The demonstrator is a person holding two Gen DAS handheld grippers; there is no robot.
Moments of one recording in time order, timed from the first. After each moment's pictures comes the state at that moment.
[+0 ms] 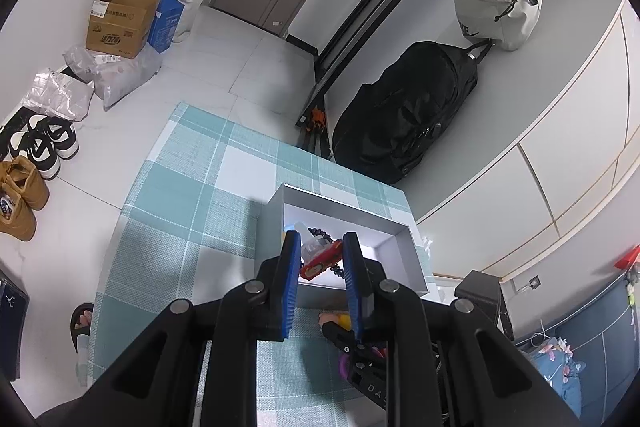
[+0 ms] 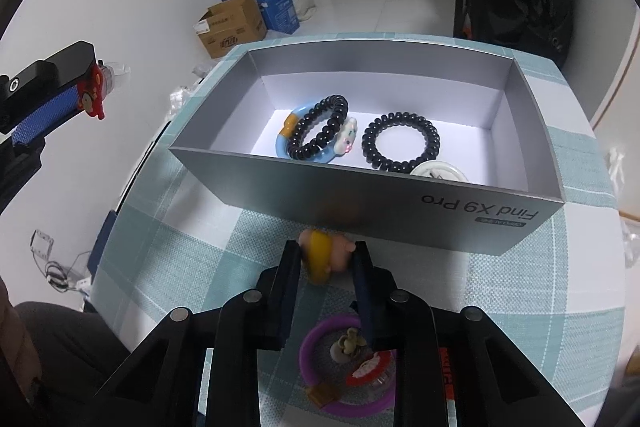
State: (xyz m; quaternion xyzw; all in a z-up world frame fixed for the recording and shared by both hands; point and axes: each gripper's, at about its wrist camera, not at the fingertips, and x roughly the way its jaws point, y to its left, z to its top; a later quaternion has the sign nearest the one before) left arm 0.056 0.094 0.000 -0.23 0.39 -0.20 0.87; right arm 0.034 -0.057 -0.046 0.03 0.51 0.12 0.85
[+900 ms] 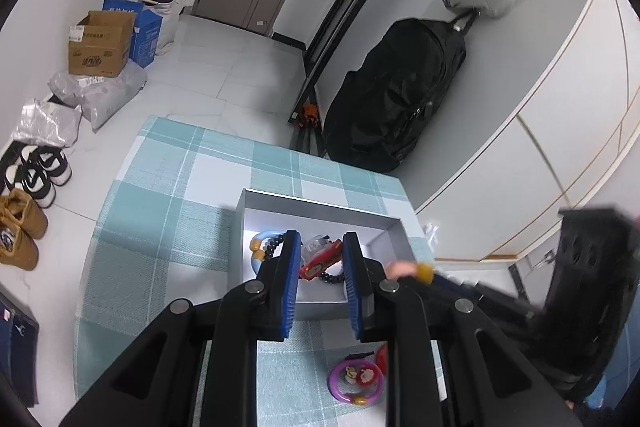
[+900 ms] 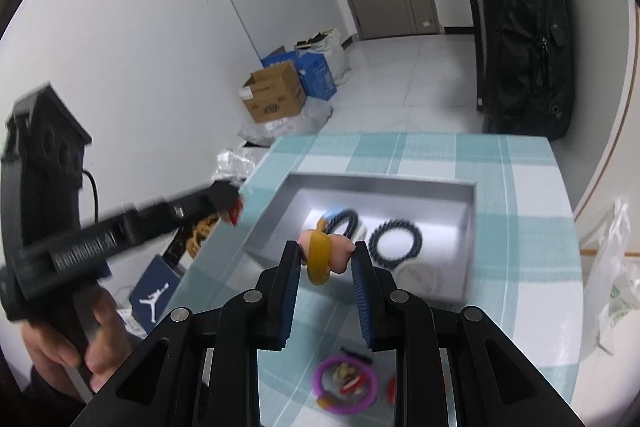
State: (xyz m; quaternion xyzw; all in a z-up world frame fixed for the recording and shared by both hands) left arm 0.067 0.051 0.004 -0.17 0.39 -0.21 0.88; right arm 0.036 -0.090 0.036 0.08 0.40 0.19 0.89
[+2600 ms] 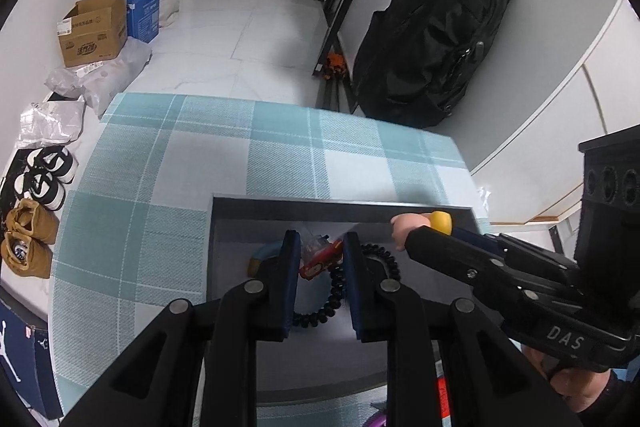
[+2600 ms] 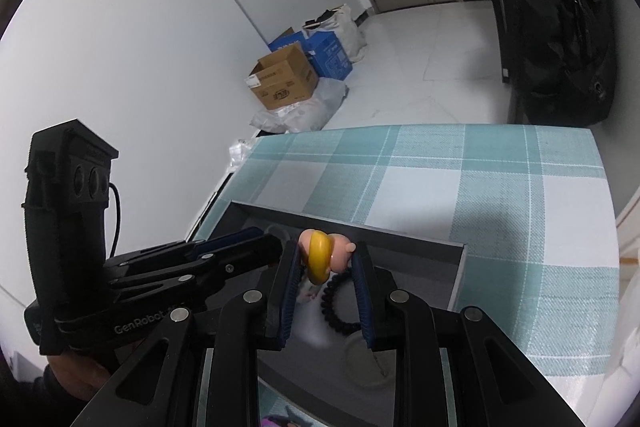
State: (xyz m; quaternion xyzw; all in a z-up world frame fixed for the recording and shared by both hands) left arm 0.125 0.008 -0.038 -0.10 0.47 -0.17 0.86; right arm 0.119 -0.124 -0.008 0.12 0.45 0.25 0.85
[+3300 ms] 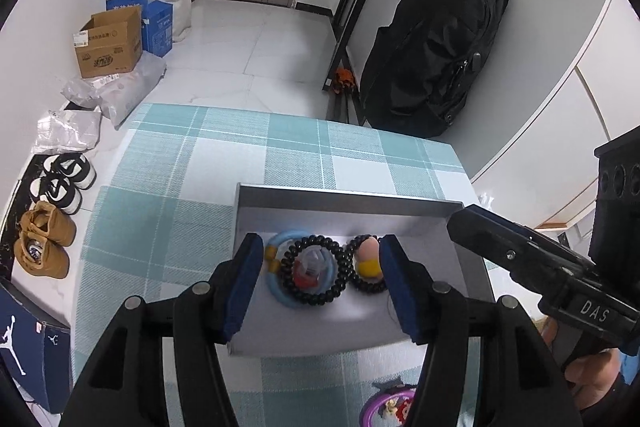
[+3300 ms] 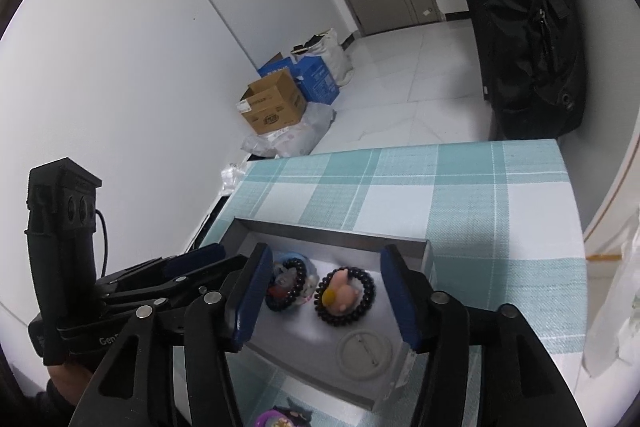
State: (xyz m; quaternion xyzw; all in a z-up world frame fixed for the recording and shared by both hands) left arm 0.102 0.012 -0.024 -0.09 0.45 -0.15 0.88; right arm 0.099 -0.139 0.012 0.13 0.41 0.22 0.88
